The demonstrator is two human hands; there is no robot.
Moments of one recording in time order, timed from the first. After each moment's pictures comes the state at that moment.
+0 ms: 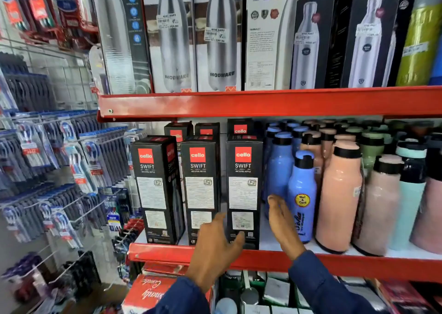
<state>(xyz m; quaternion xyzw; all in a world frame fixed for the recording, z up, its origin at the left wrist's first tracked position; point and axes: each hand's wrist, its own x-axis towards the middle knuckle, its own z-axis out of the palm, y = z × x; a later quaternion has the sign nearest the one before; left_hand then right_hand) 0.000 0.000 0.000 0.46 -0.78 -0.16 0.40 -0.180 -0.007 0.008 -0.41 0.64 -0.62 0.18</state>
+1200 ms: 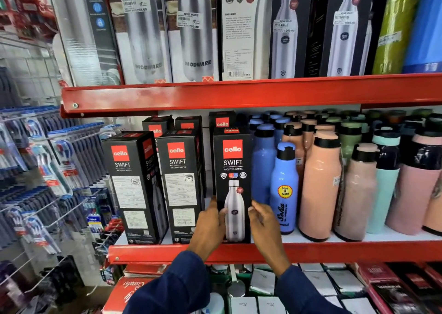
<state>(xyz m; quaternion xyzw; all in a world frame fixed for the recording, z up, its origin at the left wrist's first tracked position) -0.041 -0.050 -0.012 0.45 -0.79 -0.23 0.36 -0.176 0.015 -0.023 -0.48 0.64 -0.59 0.10</state>
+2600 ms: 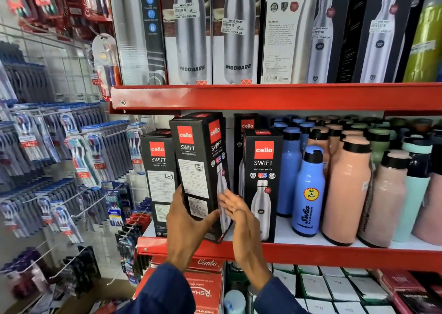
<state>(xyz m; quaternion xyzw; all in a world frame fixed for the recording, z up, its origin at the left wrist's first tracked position) 0.076 -0.032 0.010 0.45 -0.66 -0.21 0.56 -0.048 0.031 0.010 -0.54 0.46 -0.66 0.25</state>
